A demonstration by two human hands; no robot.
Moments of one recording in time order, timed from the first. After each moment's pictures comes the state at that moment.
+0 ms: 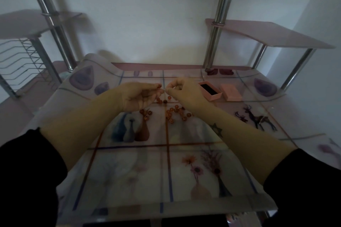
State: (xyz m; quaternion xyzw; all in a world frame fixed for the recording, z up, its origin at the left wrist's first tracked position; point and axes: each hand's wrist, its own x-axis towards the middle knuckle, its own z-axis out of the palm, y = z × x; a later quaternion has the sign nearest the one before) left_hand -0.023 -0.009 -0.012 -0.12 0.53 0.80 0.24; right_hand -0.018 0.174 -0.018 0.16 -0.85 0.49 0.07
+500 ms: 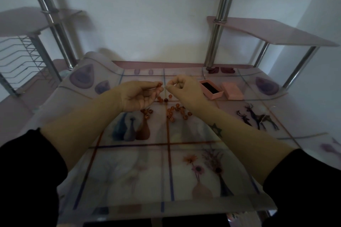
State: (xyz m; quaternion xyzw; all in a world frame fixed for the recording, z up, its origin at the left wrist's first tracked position) left_hand -0.020 -0.010 -0.013 -0.12 0.50 0.82 0.25; right_hand -0.017 0.171 -0.022 0.16 -0.85 0.49 0.11
